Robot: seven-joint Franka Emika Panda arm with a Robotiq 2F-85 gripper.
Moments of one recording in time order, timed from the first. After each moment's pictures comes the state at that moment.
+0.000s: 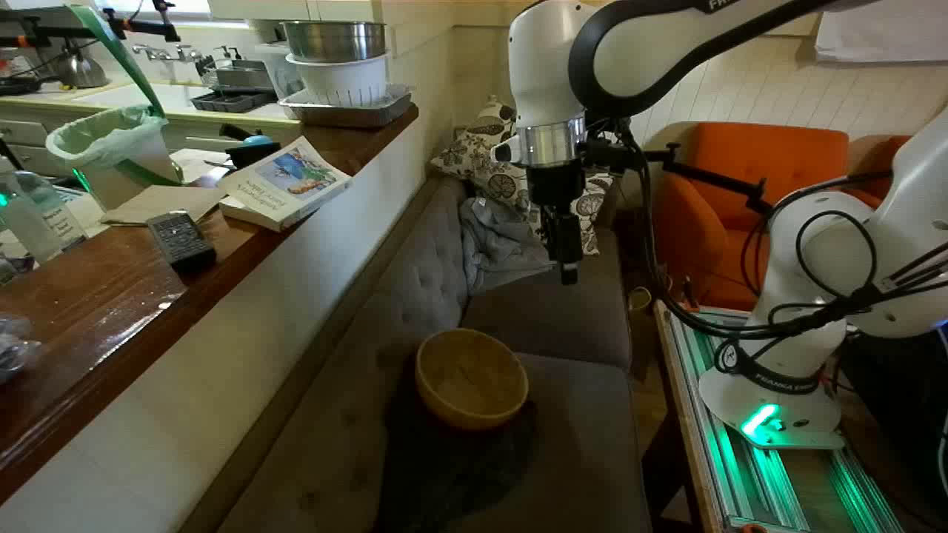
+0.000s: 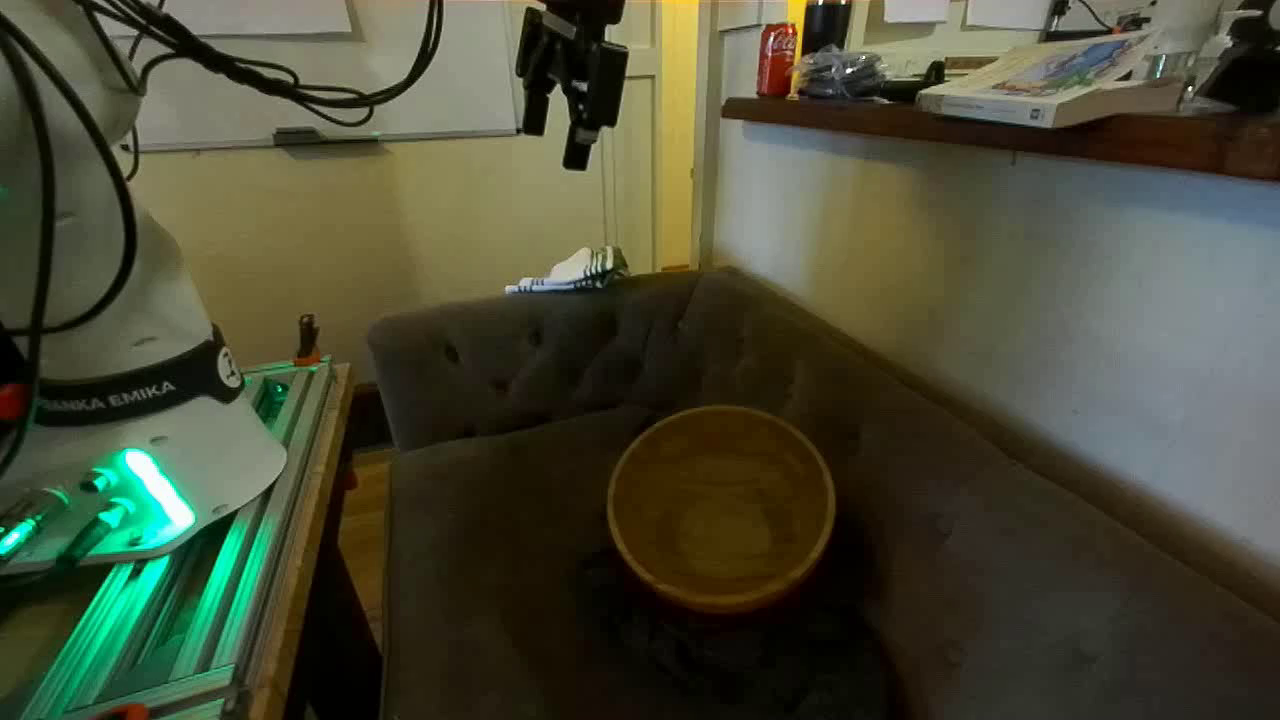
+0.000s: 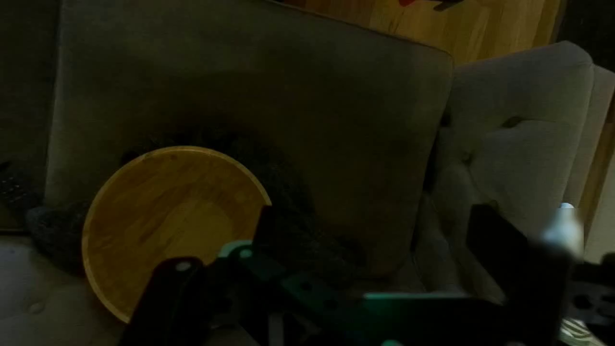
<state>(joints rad) 0.08 -0.39 -0.12 -2.45 0.14 1.84 -0.31</state>
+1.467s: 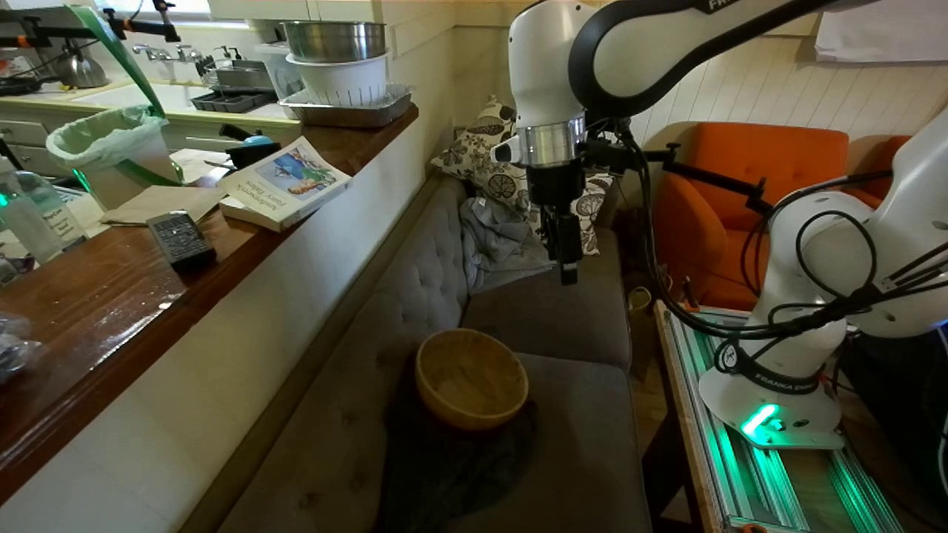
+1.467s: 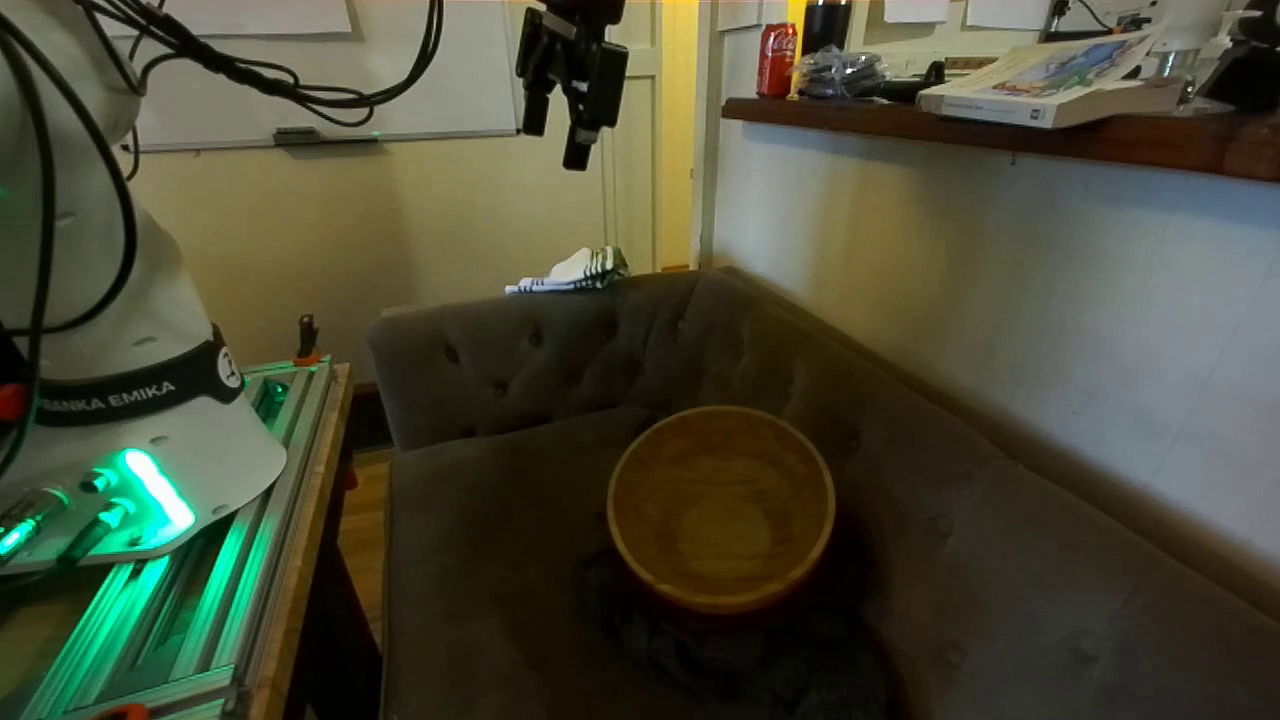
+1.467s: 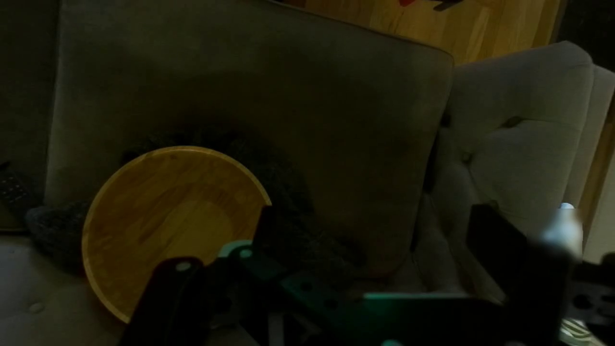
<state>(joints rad) 0.08 -0.39 -0.12 -2.45 0.14 1.84 -0.31</state>
